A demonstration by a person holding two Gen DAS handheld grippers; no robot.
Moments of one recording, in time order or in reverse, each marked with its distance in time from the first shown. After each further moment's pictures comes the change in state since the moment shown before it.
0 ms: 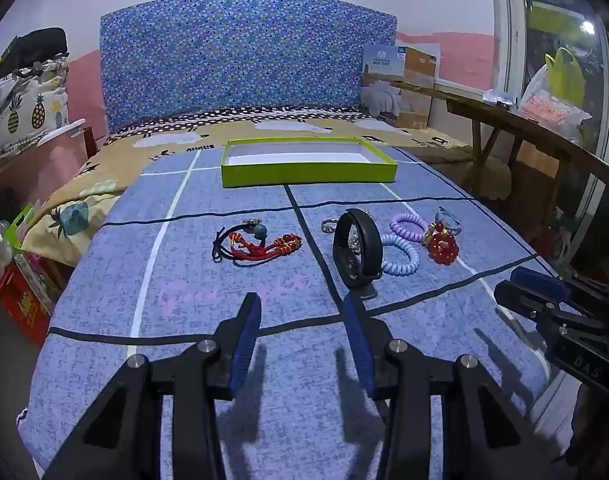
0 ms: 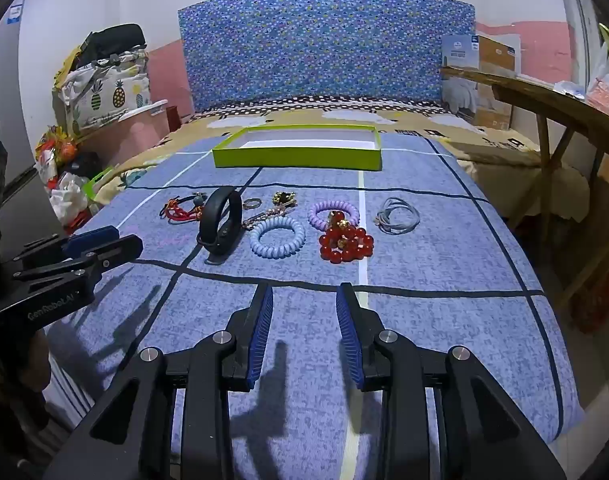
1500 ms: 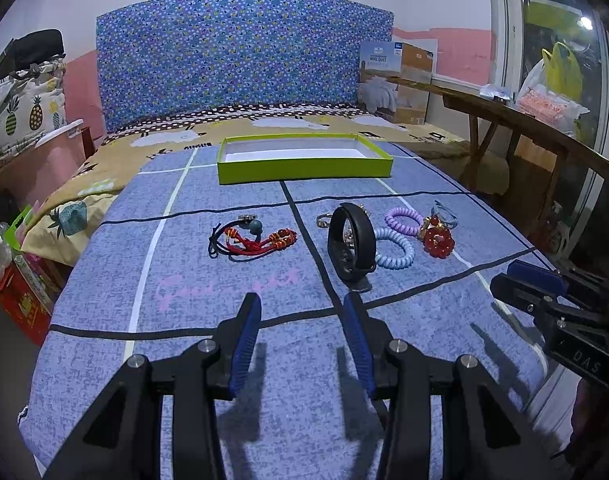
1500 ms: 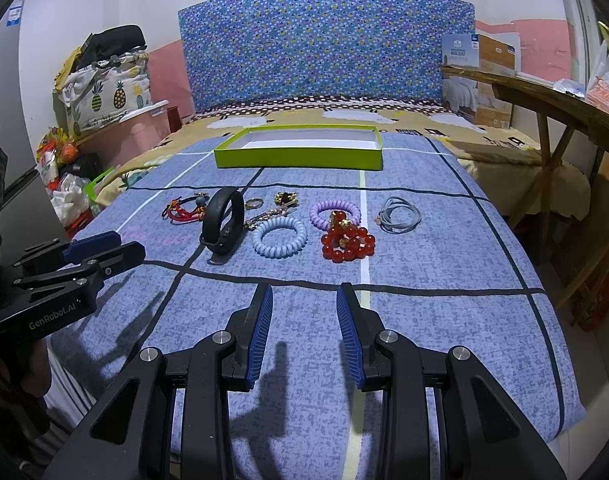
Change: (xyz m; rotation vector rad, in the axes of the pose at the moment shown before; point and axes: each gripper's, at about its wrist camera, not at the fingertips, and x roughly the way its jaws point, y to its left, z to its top) left arm 0.003 -0.002 -0.005 0.008 0.005 -0.007; right arm 0.001 0.004 -0.002 0.006 0.002 0.003
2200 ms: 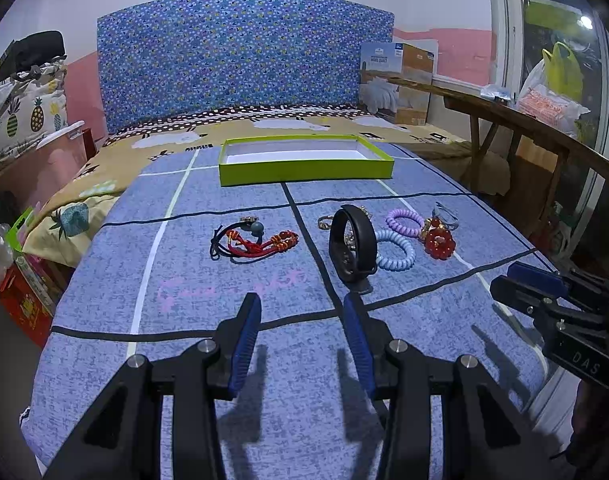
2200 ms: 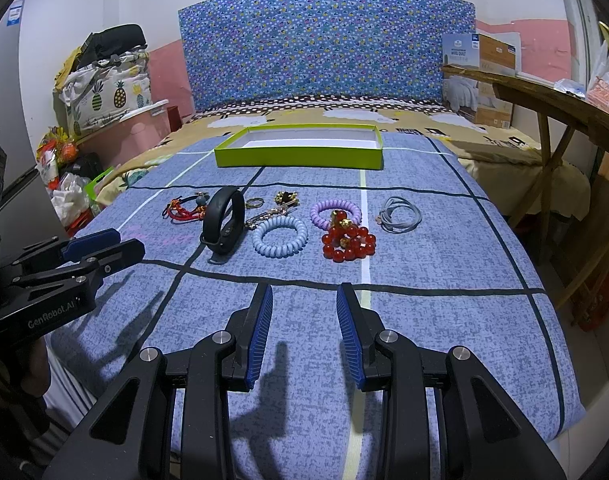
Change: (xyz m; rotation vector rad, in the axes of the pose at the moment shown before) left arm -0.004 0.002 0.001 0.001 -0.002 0.008; right arm -0.003 -0.004 0.002 0.000 0.001 0.001
